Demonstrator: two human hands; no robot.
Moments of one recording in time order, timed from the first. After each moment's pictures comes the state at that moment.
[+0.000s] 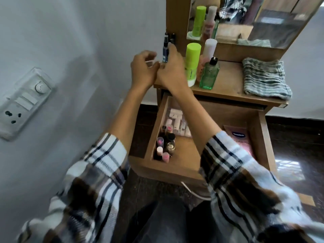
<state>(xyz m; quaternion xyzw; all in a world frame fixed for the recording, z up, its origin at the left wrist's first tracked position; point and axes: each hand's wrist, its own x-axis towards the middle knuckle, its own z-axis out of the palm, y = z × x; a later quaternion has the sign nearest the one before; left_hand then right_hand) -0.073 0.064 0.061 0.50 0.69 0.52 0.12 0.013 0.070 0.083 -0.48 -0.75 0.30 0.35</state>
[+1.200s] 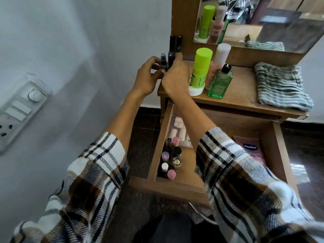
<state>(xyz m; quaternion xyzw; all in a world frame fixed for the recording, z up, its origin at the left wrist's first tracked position) -0.116 0.112 0.021 0.60 0.63 0.47 0.17 -0.017 0.113 0.063 -0.60 -0.70 0.24 0.30</state>
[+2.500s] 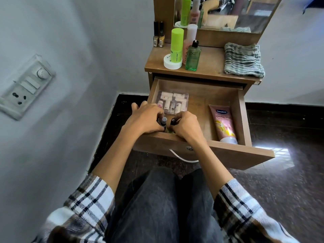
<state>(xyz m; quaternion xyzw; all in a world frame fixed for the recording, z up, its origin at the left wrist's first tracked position) -0.011 -0.076 0.004 0.69 0.71 0.04 0.11 0.131 -0.048 -0.013 -0.63 -0.66 0.39 0.14</state>
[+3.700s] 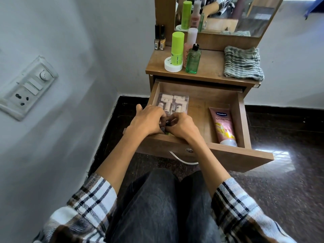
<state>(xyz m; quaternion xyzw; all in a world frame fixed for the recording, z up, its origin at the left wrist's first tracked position) 0.004 -0.079 0.018 0.69 0.71 0.03 0.11 0.127 -0.042 -0.019 -0.55 -0.71 0.41 0.15</state>
